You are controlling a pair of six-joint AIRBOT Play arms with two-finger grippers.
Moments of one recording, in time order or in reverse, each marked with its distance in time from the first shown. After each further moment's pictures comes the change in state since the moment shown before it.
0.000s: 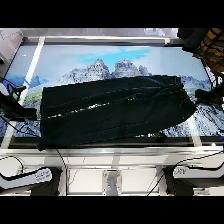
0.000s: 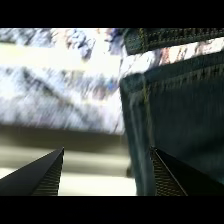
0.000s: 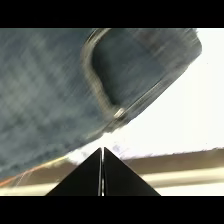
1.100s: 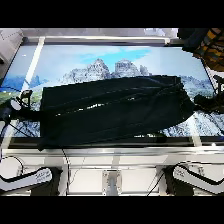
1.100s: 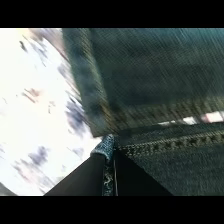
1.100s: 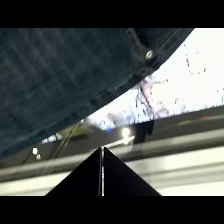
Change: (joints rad) left arm 0.007 0.010 -0.224 -0.111 0.499 0.021; right arm 0.005 0.195 -0.144 0.034 0.019 0.100
